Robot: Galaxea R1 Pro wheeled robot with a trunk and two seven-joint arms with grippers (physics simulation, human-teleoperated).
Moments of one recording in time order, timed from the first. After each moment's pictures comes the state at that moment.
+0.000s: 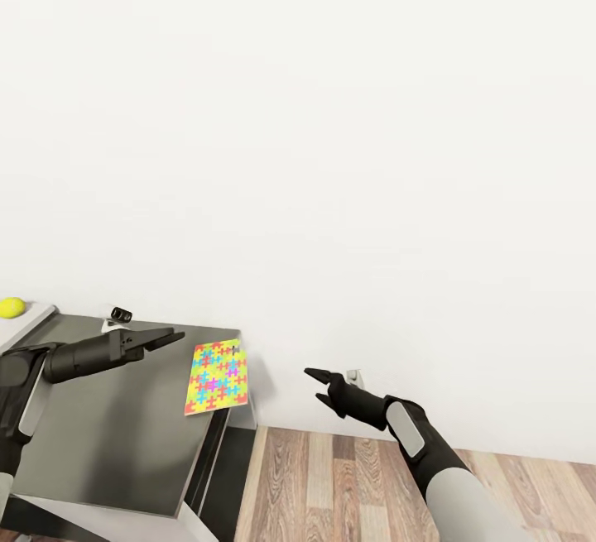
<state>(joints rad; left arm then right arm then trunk) -0.57 0.35 0.26 -1.22 0.22 1.03 -1.57 -0.64 0.09 -0.12 -0.57 -0.63 0.70 0.62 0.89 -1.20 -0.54</state>
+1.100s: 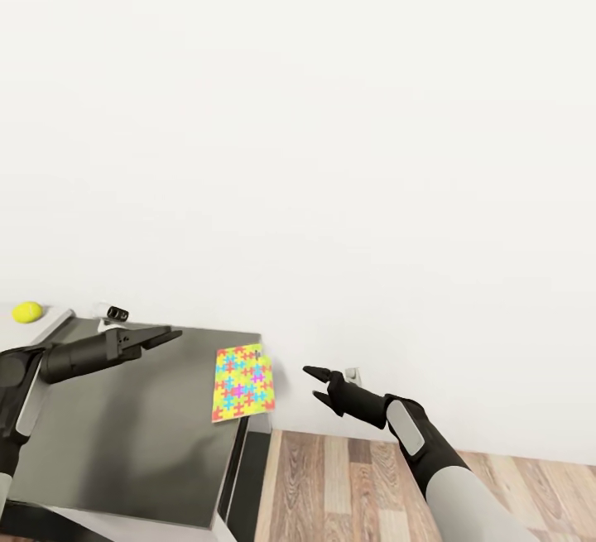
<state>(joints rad) -0.57 0.35 0.28 -1.22 0.22 1.03 -1.57 -0.64 0.09 -0.12 -0.57 -0.62 0.72 0.67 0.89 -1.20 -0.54</state>
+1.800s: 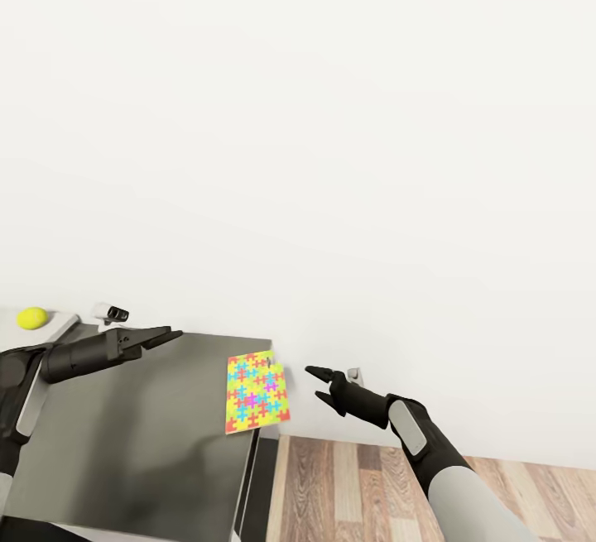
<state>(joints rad) -0.57 0.35 0.28 -1.22 0.22 1.03 -1.57 -0.64 0.08 -0.12 -0.57 -0.62 0.72 0.67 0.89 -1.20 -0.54</state>
